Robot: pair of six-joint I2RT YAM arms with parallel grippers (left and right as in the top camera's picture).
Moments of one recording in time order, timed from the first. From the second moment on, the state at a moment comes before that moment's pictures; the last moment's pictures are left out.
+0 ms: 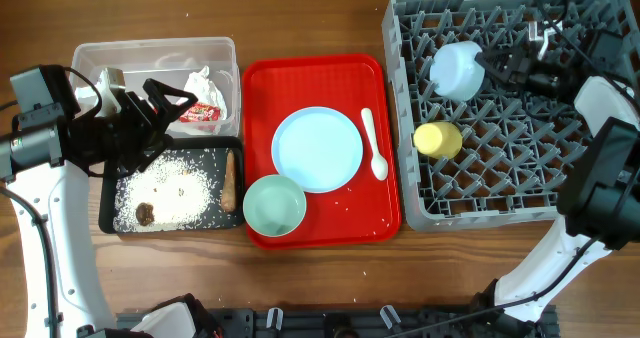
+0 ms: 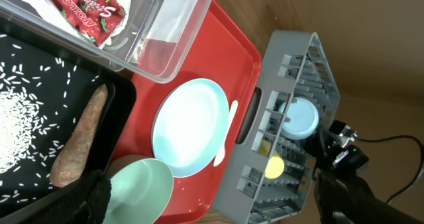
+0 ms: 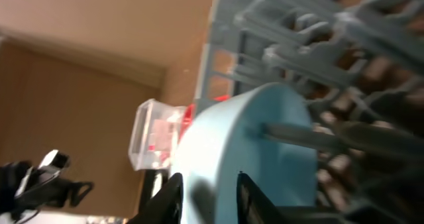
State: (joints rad) left arm 0.35 1.35 1.26 -1.06 0.73 -0.45; right arm -0.41 2.10 1.43 -0.42 -1.24 0.09
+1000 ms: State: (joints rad) left arm 0.35 1.35 1.26 -1.06 0.73 -0.45; right arm -0.09 1.80 1.48 -0.70 -0.24 0.08
